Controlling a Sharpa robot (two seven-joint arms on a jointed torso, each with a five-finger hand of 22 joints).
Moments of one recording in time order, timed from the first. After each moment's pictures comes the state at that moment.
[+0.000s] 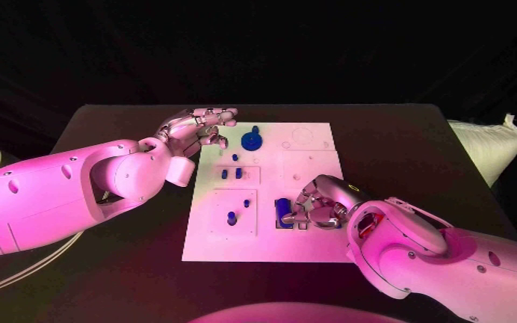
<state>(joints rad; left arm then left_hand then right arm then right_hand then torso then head) 1.19 -0.99 -0.06 1.66 0.15 -0.15 0.32 1.29 -0.09 0.43 -0.07 0.06 1.01 0.18 0.13 0.07 1.05 0.10 0.42 0.19 1.25 0.01 1.11 0.66 0.16 1.25 0.11 0.62 0.70 0.93 -0.90 0.01 1.97 -1.49 -0.43 -0.65 1.32 -0.02 -0.16 0.13 0.06 1.11 0.05 0.28 0.36 1.46 -0.01 1.35 1.32 1.47 -0.09 1.55 1.31 0.05 1.47 0.02 1.48 1.31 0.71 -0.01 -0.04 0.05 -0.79</state>
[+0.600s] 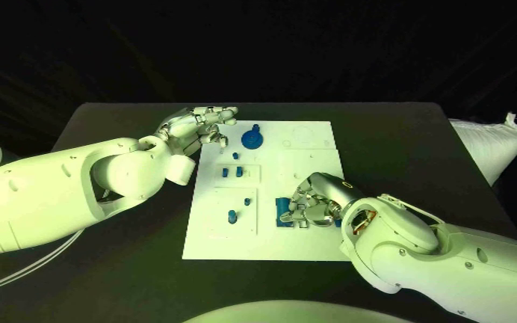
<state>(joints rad) 1.19 -0.99 -0.06 1.66 0.15 -0.15 0.32 1.29 -0.09 0.43 -0.07 0.06 1.01 0.18 0.13 0.07 1.05 0.10 0.42 0.19 1.25 0.01 1.11 0.66 0.16 1.25 0.11 0.62 0.70 0.93 -0.87 0.01 1.94 -1.52 -0.41 -0.63 1.33 0.01 -0.15 0.12 0.06 1.12 0.04 0.29 0.37 1.46 -0.01 1.35 1.36 1.46 -0.09 1.55 1.31 0.04 1.47 0.02 1.49 1.31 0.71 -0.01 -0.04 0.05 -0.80</state>
